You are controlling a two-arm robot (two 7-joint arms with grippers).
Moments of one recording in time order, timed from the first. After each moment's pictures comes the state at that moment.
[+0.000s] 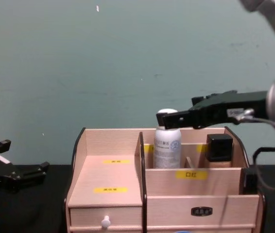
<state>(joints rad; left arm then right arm) -0.20 0.60 0.45 -1.41 -0.25 -0.12 0.03 0.36 0.33 -0.41 -1.67 0.19 0.46 0.35</state>
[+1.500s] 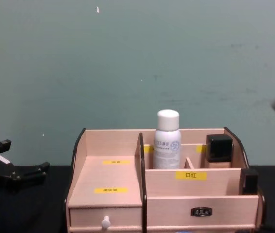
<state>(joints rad) -0.20 0.60 0.45 -1.41 -0.25 -0.12 0.03 -0.08 0.46 -0.37 -1.96 0.15 0.61 0.32</state>
